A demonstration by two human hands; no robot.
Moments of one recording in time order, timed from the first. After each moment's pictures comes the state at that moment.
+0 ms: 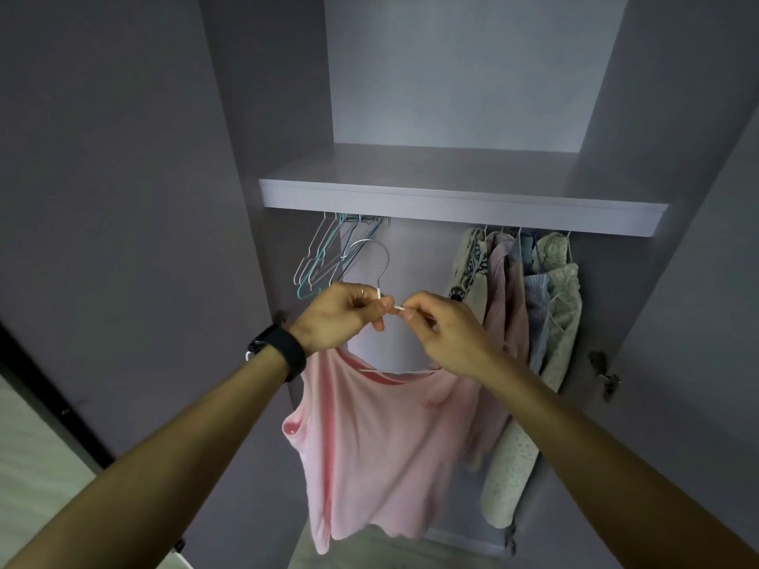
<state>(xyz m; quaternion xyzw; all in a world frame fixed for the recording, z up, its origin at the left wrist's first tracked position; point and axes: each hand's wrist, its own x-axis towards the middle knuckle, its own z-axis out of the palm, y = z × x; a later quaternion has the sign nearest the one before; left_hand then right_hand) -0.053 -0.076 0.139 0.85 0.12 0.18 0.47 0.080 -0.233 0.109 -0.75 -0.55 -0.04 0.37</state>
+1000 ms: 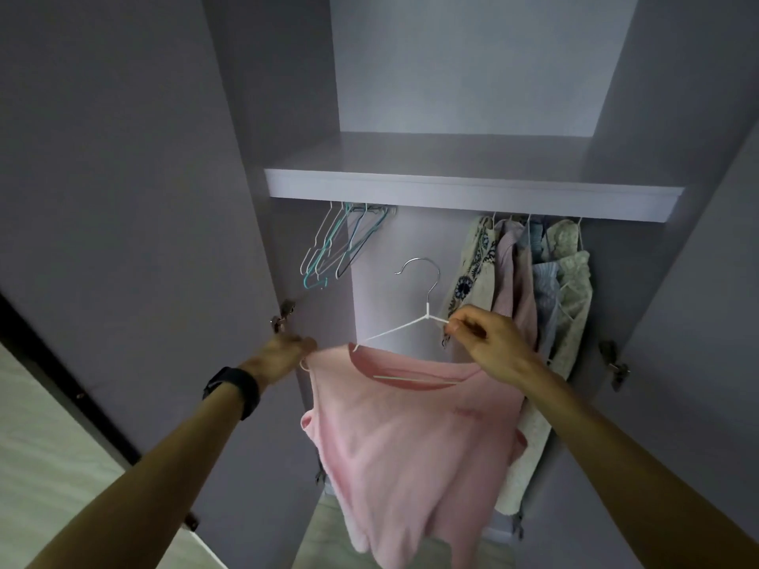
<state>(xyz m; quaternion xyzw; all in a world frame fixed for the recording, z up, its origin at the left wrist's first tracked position) -0.108 -0.014 0.052 0.78 0.42 0.10 0.45 0.111 -0.272 0.072 -0.77 -0.46 0.06 0.43</state>
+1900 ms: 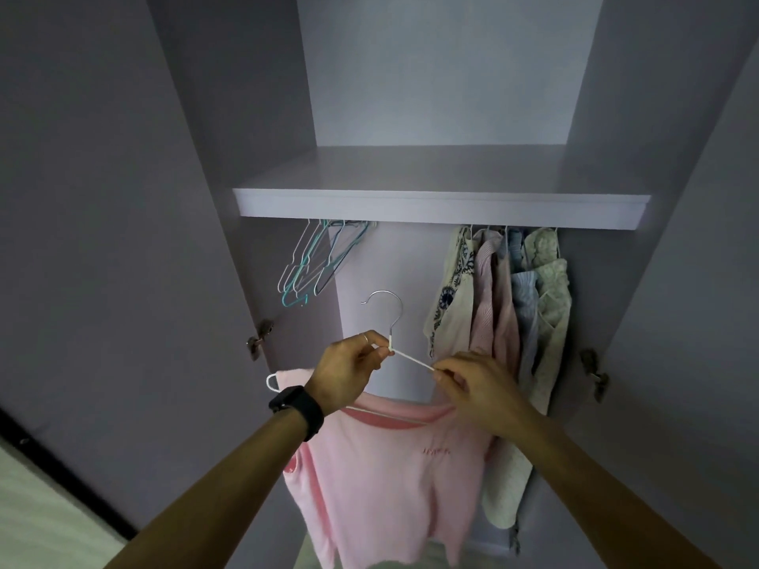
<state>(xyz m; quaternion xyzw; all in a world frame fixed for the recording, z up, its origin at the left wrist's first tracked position) -0.024 -0.109 0.064 0.89 0.17 0.21 0.36 0.126 -0.301 0.038 -0.77 -0.55 -0.07 0.32</state>
